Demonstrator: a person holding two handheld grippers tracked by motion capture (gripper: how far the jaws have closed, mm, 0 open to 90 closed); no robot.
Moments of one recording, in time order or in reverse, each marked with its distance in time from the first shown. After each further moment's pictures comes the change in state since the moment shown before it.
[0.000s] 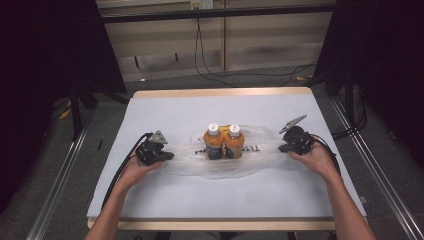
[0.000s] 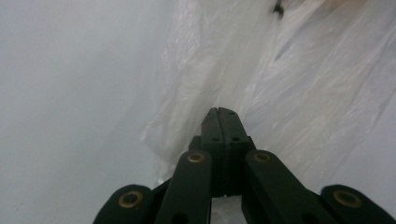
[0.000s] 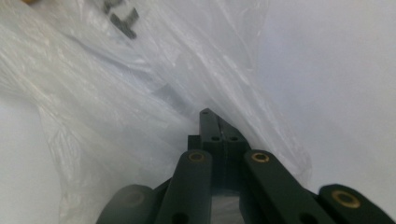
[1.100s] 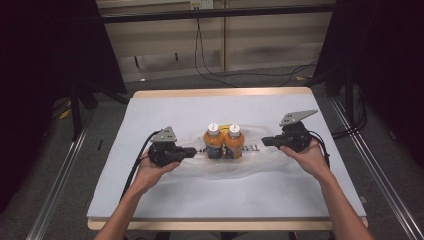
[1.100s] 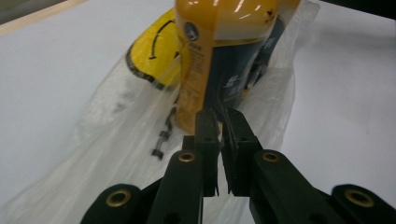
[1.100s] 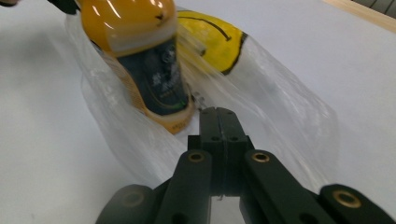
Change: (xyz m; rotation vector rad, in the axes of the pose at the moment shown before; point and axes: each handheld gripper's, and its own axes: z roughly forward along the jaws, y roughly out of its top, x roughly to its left) left arm -0.055 0.043 -0.011 -0.307 -0.153 0.016; right arm 0.032 0.027 -0.040 -0.377 0.224 -0.015
